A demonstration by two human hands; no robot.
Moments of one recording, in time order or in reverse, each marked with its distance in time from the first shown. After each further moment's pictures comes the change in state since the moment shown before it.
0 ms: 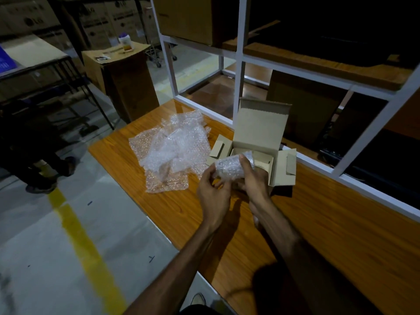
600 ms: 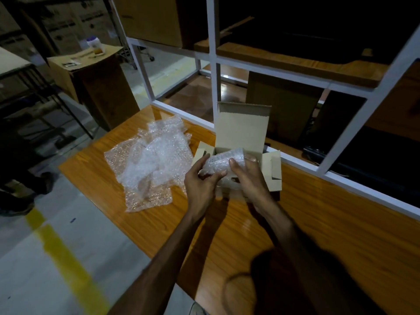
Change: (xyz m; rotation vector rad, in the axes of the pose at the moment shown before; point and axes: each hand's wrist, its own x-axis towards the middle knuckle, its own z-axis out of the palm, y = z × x) left_hand 0.067 -0.010 0.023 0.023 -0.189 0.023; right_hand 0.043 -0.018 -0.033 -0.313 -0.128 -0.212
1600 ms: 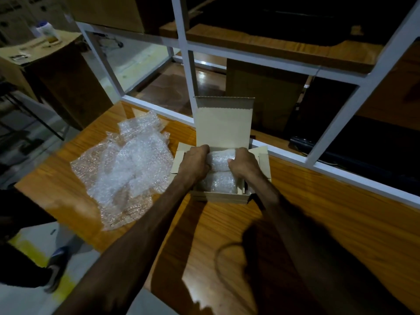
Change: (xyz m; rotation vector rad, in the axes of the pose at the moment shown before) left_hand 0.119 -0.044 0.046 0.989 -0.505 0.201; right_hand 0.102 0.037 -0.024 -0.745 0.098 0.288
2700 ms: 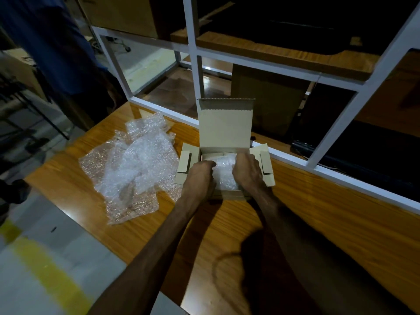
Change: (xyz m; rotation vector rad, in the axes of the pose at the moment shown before) left_hand -0.066 0.015 -0.001 -0.131 0.121 0.062; right_hand -0.025 0.005 0.008 -0.235 0.163 -0.167
